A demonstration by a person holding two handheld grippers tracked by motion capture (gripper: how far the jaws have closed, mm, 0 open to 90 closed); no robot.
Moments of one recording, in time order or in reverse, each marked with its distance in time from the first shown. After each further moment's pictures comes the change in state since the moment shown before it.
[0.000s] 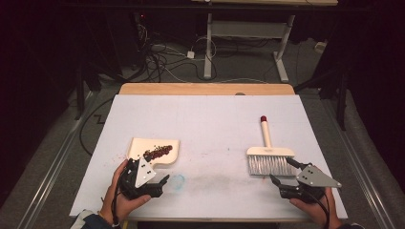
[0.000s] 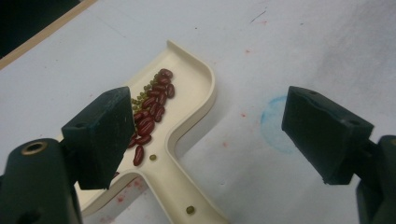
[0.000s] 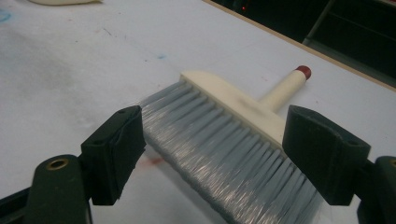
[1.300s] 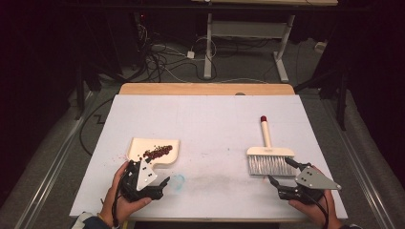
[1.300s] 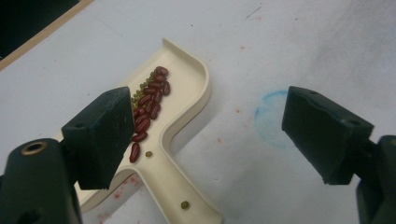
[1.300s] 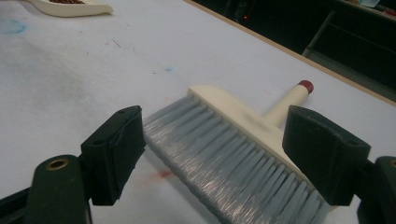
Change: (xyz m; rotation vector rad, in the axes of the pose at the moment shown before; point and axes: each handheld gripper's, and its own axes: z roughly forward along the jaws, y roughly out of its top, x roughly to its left) left arm -0.005 -0.001 -0.002 0.006 0.000 0.017; right arm 0.006 0.008 -0.003 -0.027 0.005 -0.021
